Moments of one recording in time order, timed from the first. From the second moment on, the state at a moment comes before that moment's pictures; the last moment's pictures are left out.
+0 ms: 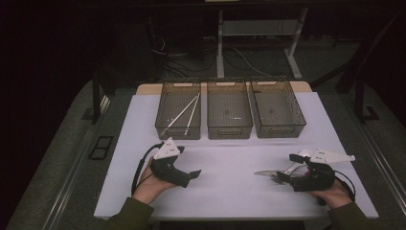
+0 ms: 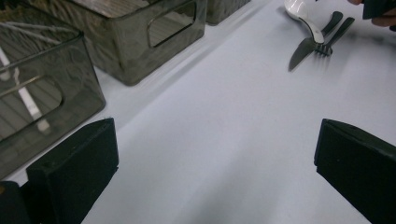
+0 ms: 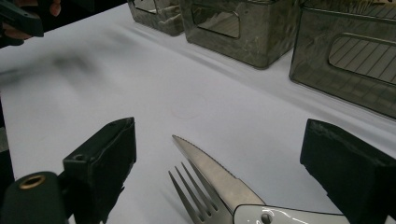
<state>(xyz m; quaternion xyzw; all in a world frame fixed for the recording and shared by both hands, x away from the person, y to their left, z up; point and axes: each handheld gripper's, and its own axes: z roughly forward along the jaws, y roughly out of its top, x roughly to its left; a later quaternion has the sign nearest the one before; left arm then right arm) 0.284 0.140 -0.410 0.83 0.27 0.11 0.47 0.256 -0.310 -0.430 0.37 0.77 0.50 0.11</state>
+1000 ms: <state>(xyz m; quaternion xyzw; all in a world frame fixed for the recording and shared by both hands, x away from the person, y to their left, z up) 0.270 0.148 -0.425 0.84 0.27 0.09 0.46 0.266 -0.349 -0.414 0.42 0.79 0.44 0.11</state>
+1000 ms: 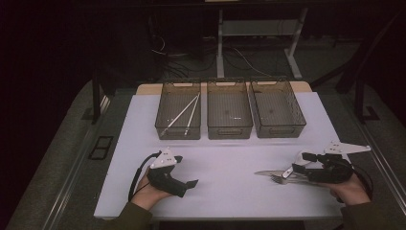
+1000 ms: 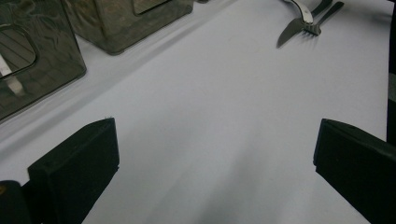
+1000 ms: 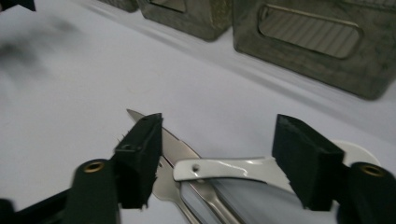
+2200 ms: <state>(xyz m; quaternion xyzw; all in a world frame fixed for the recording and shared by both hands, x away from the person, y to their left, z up) 0.271 0.148 -0.429 0.84 0.28 0.08 0.46 0.285 -0.342 -0.444 0.43 0.82 0.36 0.09</state>
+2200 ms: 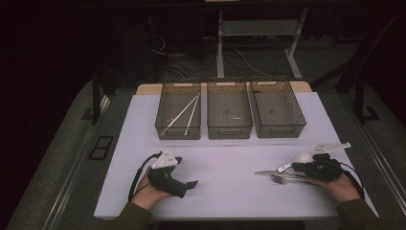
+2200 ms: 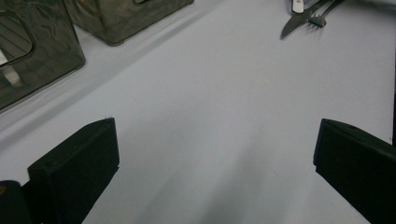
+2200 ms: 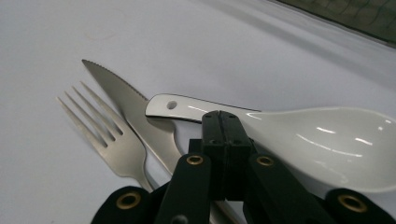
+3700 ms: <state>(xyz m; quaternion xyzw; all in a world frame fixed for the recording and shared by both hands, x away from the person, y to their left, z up) 0.273 0.153 -0.432 0.84 0.28 0.09 0.46 0.308 -0.401 -0.433 0.50 0.77 0.38 0.14</state>
